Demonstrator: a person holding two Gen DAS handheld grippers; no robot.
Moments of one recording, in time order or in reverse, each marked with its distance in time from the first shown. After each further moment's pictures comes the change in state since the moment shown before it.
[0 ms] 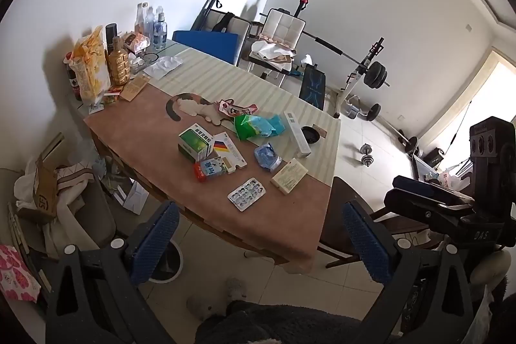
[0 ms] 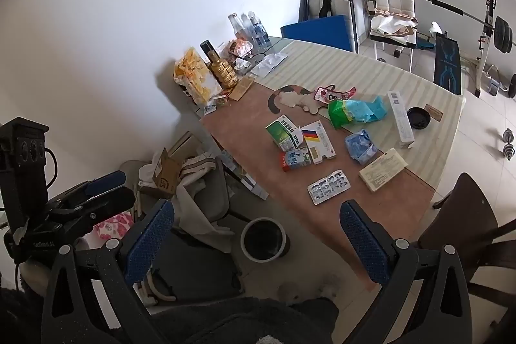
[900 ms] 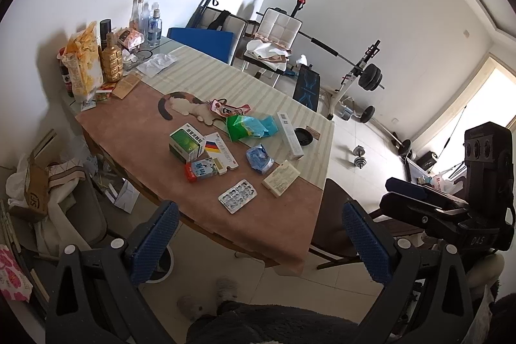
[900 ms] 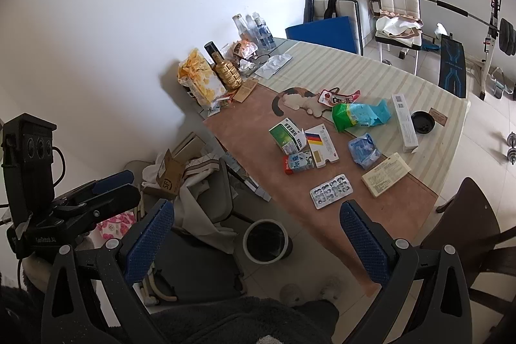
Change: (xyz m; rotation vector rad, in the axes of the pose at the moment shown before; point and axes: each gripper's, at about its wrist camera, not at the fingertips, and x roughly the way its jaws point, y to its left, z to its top) left arm 0.022 -0.006 0.000 -0.006 0.019 -0.035; right arm 0.001 -0.008 0.008 -0.008 0.008 0.017
